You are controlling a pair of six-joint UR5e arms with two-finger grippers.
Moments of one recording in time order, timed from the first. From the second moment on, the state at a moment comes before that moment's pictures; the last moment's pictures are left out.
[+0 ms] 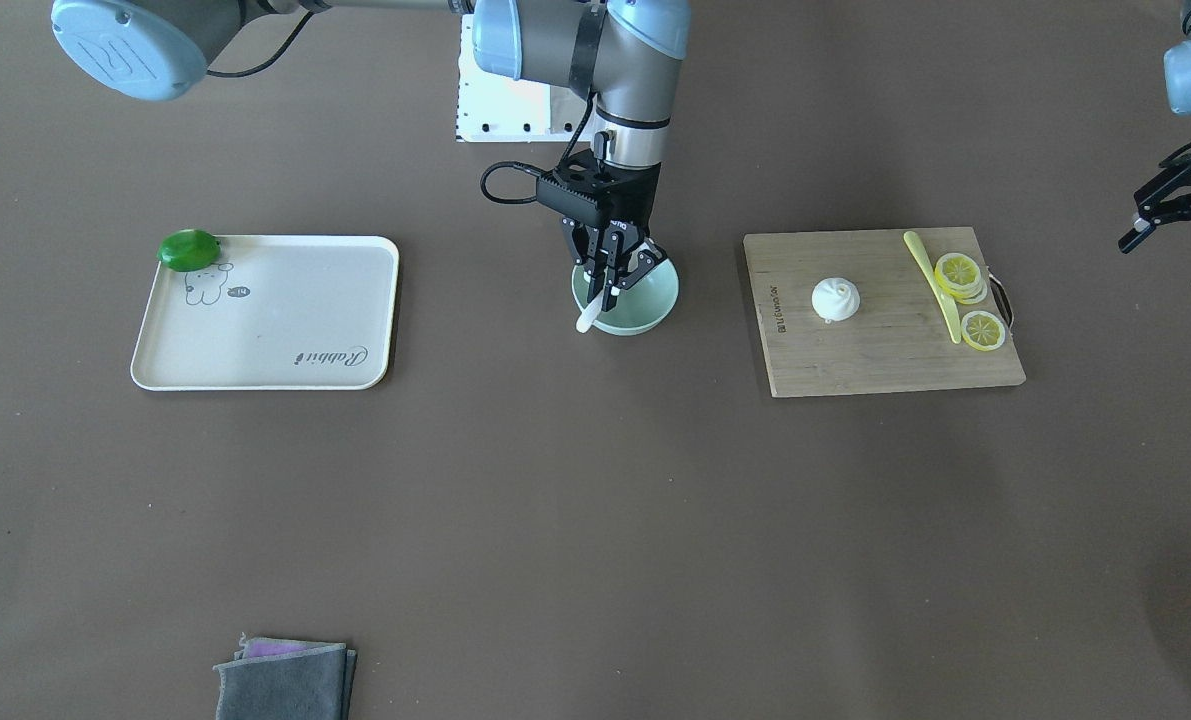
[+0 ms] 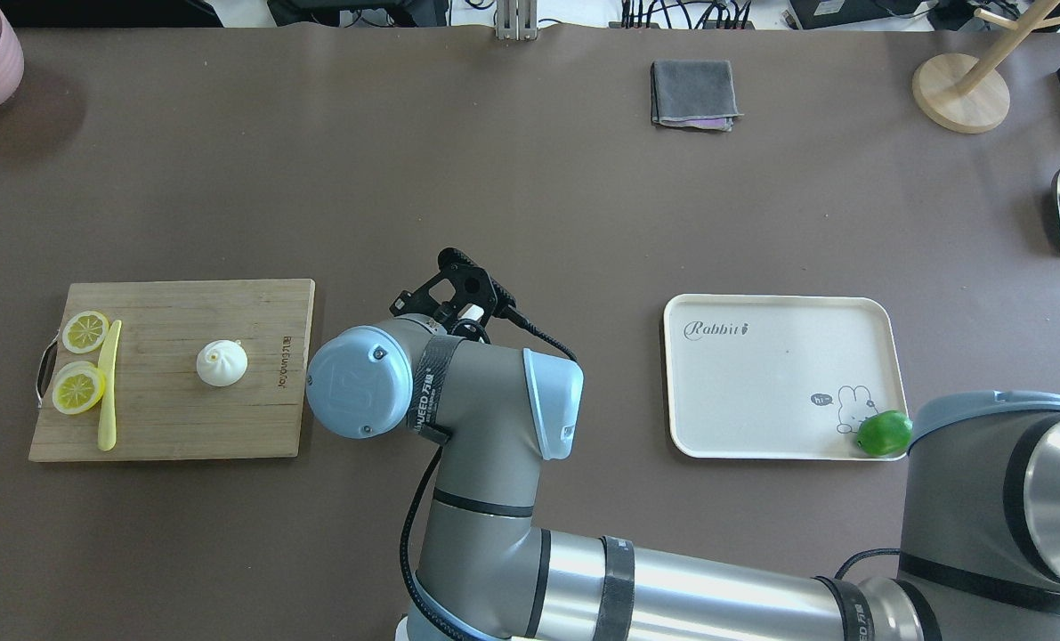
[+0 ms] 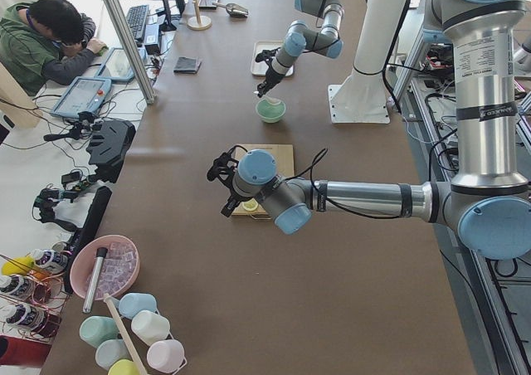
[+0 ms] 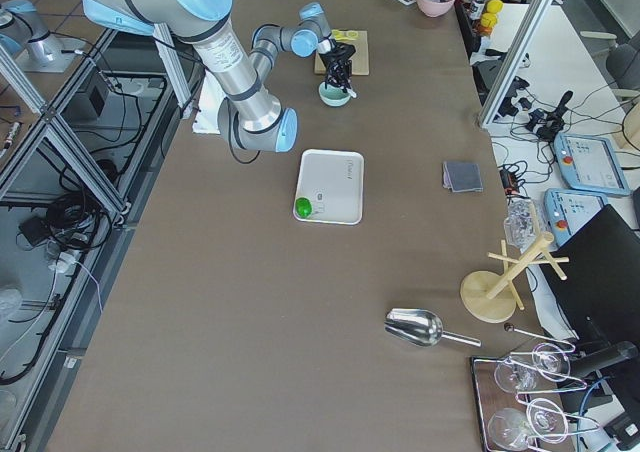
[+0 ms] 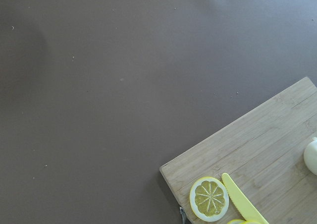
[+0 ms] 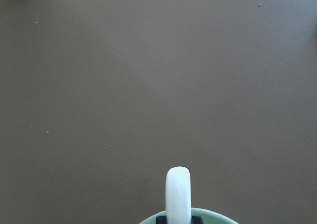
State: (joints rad) left arm -1.35 -1.43 -1.69 -2.41 -2.46 -0.26; right arm 0.28 -0.56 1.41 -1.71 1.28 2.11
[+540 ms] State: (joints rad) left arm -1.34 -1.44 -1.69 -2.40 -2.45 -0.27; right arm 0.27 -0.56 1.41 -1.80 1.21 2.04
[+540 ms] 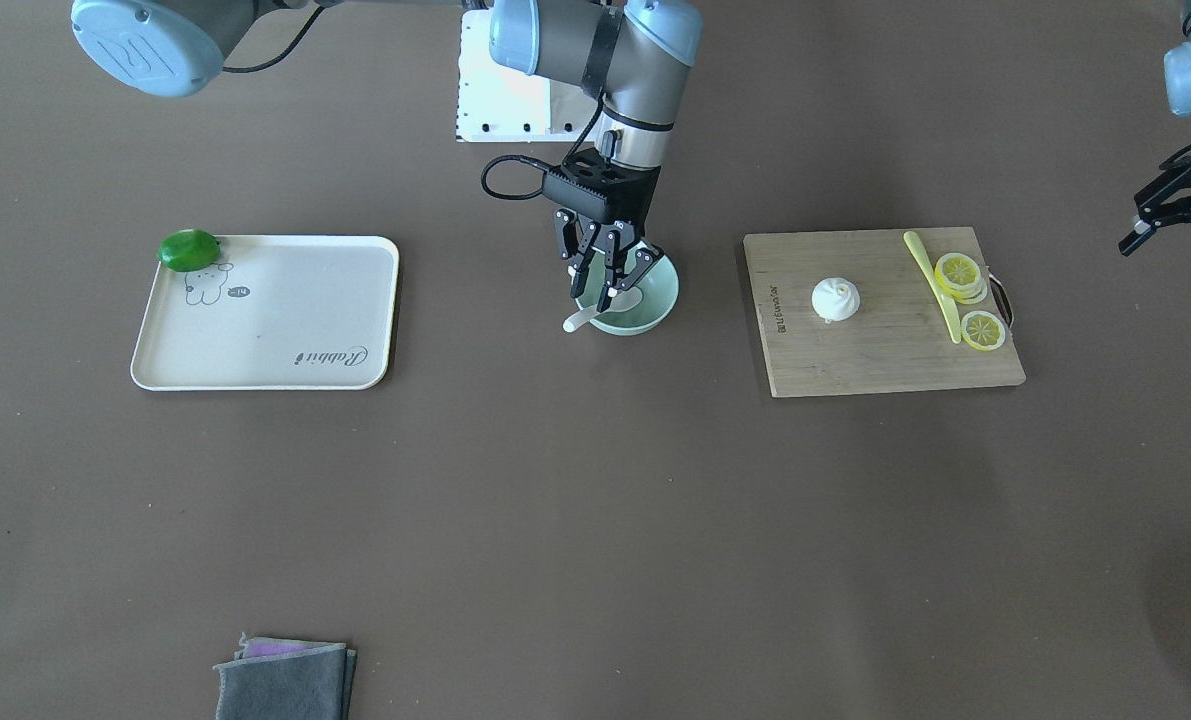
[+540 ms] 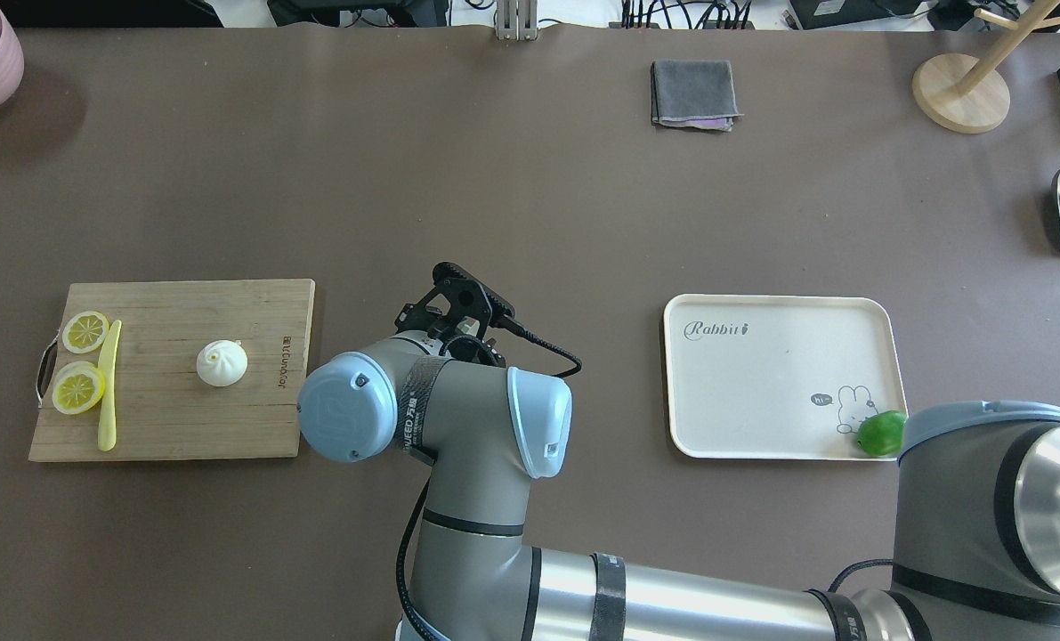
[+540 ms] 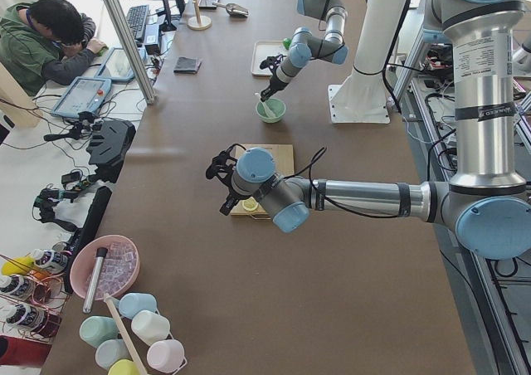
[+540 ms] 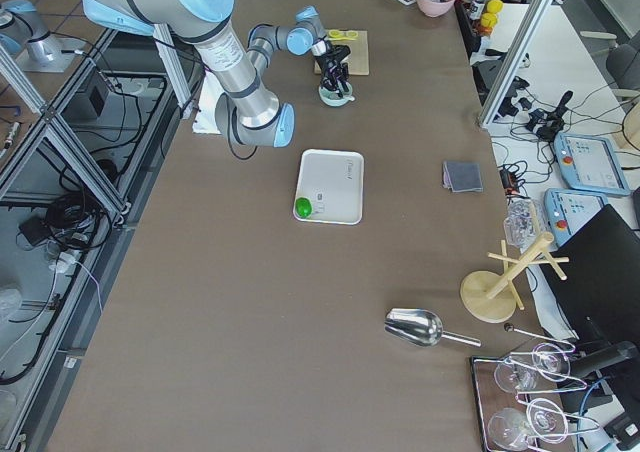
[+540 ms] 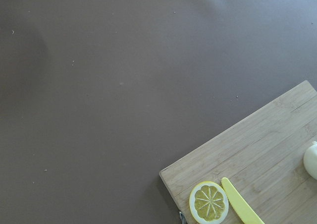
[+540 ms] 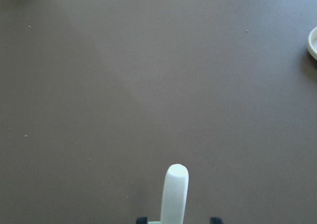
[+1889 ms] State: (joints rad) left arm -0.80 -1.56 -1.82 -2.43 -1.93 -0.69; right arm 0.85 -1.25 2.17 -1.81 1.95 0.82
